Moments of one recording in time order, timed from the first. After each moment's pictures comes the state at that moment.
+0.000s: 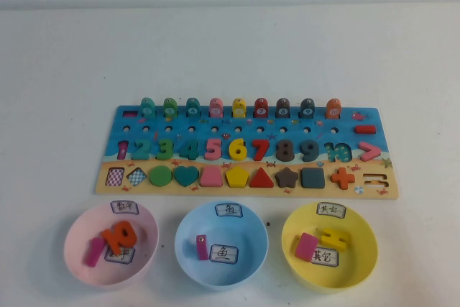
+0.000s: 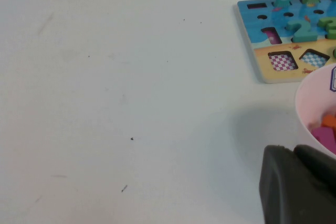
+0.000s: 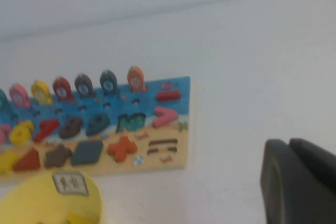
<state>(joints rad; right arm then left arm) 0.05 -0.01 0.03 0.37 0.28 -0.15 -0.09 -0.01 0.03 0.10 0.37 -0.05</state>
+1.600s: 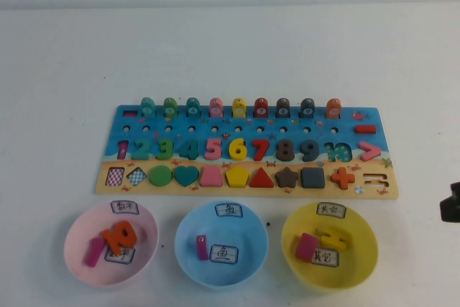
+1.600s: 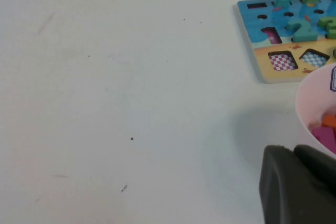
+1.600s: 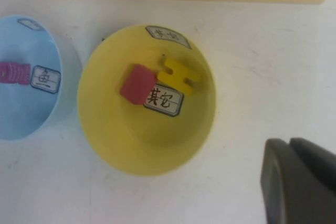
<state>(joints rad) 0.07 1.09 -0.76 0.53 0.93 -0.22 -0.09 -0.01 0.03 0.10 0.37 -0.05</state>
